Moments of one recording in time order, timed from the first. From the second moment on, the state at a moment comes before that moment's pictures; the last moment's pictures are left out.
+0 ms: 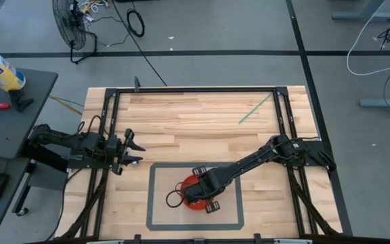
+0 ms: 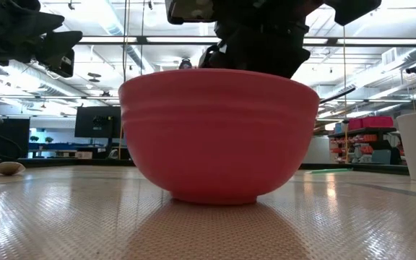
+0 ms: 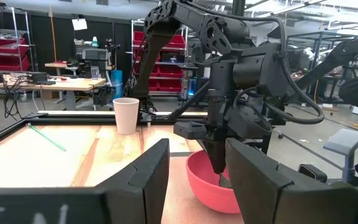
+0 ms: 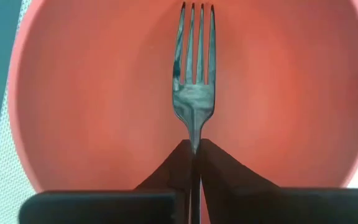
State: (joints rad) left arm -0.26 0.06 0.01 0.18 -0.10 -0.07; right arm 0.41 2.23 1.89 -1.03 0.06 0.06
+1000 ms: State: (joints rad) left arm -0.26 0.06 0.01 0.18 -0.10 -0.07; right arm 0.41 2.23 1.89 -1.03 0.06 0.04
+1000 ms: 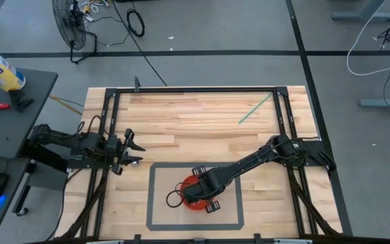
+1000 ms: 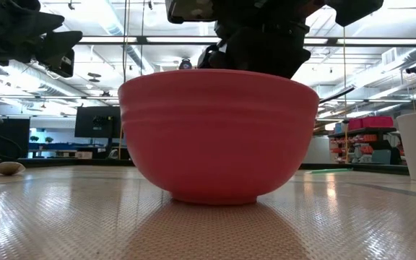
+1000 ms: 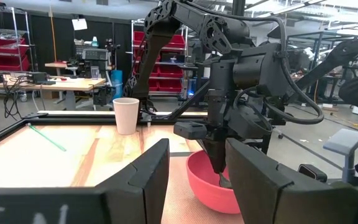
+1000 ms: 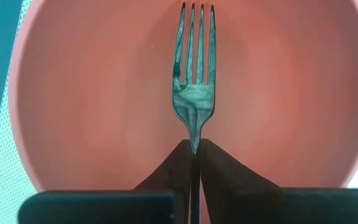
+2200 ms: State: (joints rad) left arm -0.26 0.06 0.01 0.18 -0.10 -0.07; right arm 0.41 2.23 1.89 -1.03 0.06 0.03
